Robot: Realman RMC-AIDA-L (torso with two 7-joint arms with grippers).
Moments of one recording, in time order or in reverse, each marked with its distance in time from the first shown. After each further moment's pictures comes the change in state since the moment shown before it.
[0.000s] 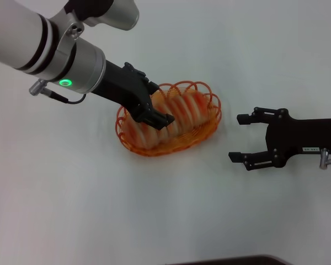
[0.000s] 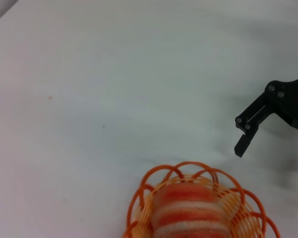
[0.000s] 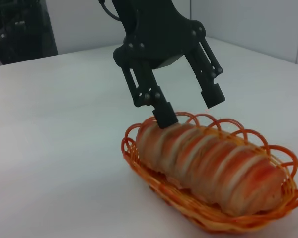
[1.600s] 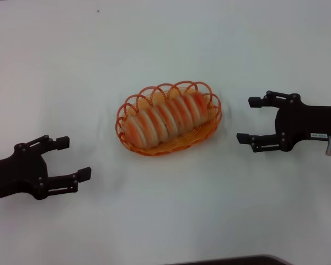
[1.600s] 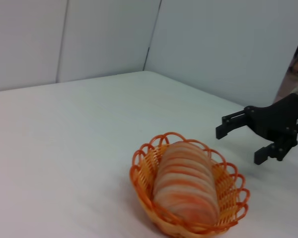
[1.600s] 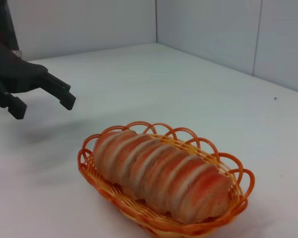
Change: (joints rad) left arm 0.441 0.049 -0.669 -0.432 -0.353 0.224 0.857; right arm 0.000 -0.005 0.064 -0.009 0.020 0.026 -0.013
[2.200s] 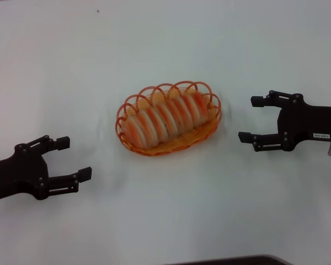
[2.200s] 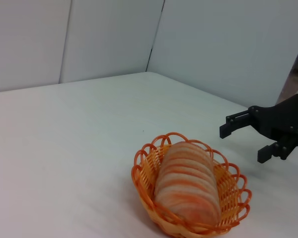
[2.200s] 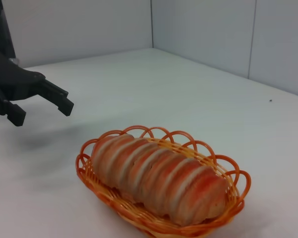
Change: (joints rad) left arm 0.002 -0.004 -0.005 -0.002 0.000 -0.001 0.003; right arm -0.006 0.001 0.027 0.005 0.000 -0.013 -0.001
